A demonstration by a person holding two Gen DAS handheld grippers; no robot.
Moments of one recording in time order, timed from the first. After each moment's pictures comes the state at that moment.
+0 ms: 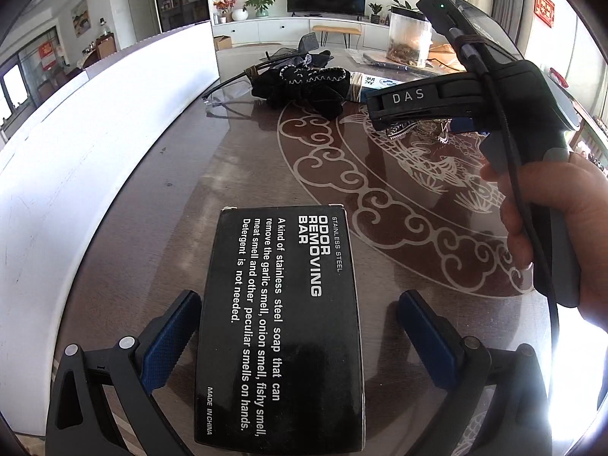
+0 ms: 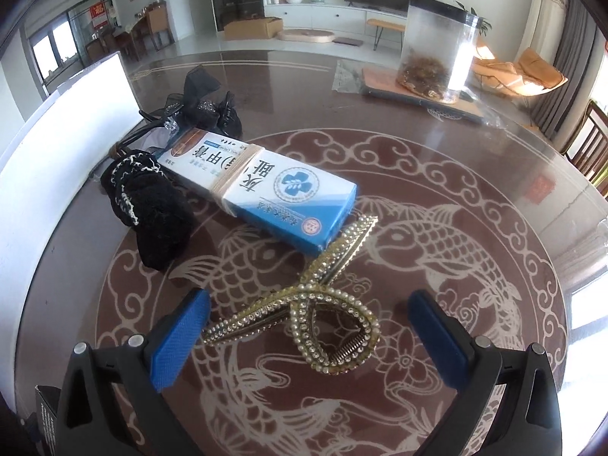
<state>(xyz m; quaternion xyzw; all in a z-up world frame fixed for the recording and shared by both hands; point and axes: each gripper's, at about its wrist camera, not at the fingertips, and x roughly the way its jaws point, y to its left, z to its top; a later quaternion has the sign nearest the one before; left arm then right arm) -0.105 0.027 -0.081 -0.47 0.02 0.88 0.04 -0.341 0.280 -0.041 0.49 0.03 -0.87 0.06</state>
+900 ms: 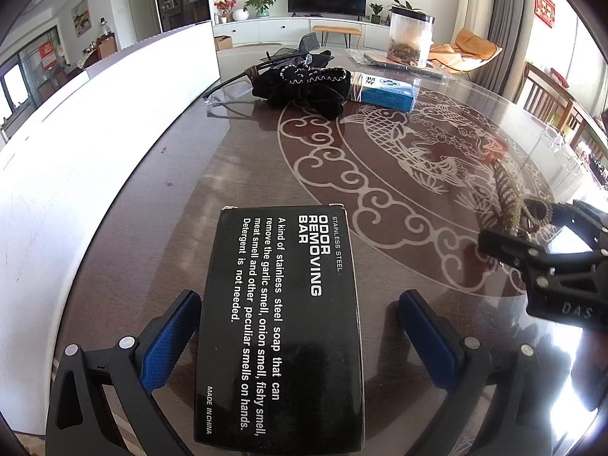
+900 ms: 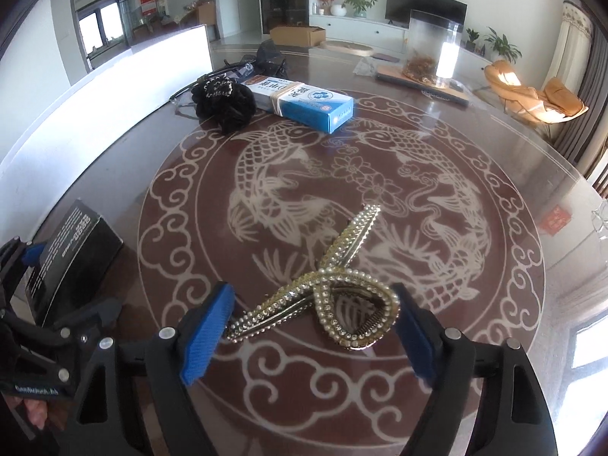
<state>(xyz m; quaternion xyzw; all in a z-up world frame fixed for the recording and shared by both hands) -0.105 0.028 -0.081 -0.47 0.02 0.88 0.04 -0.195 0.323 -0.037 0.46 0.08 -0.88 0.13</state>
